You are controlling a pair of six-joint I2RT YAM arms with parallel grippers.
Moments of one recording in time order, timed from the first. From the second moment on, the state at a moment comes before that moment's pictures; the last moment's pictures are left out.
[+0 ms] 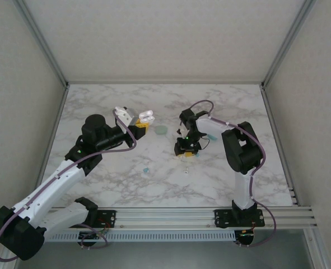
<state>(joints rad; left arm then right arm) -0.52 0.99 0.81 0.01 0.49 0.06 0.55 1.99 1.35 -0.93 -0.36 0.26</state>
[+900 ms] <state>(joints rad) -0.52 0.96 0.80 0.00 0.48 0.06 0.68 2.02 1.48 -1.05 -0.09 0.08</state>
